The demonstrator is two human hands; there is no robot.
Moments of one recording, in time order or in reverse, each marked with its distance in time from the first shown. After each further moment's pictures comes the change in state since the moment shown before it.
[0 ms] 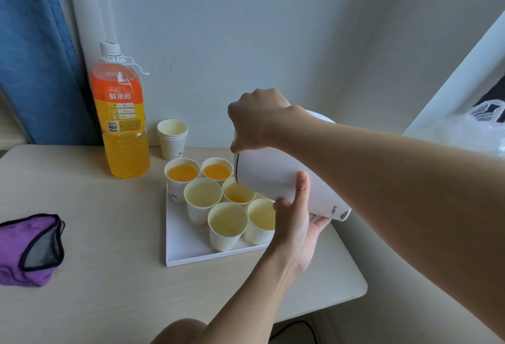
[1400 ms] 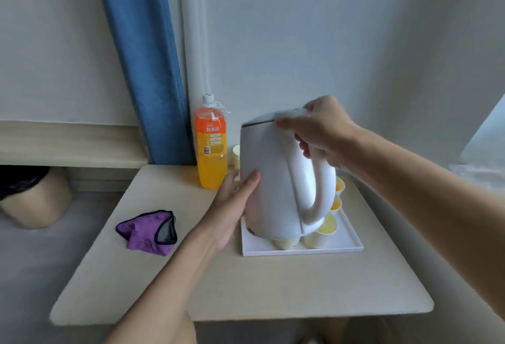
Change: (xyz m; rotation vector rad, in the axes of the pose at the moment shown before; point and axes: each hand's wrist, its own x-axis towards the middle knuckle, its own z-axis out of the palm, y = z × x) left_hand -0.137 0.192 -0.076 0.678 0.179 0.281; right_hand -0.080 -0.027 -0.078 1.548 0.216 0.437
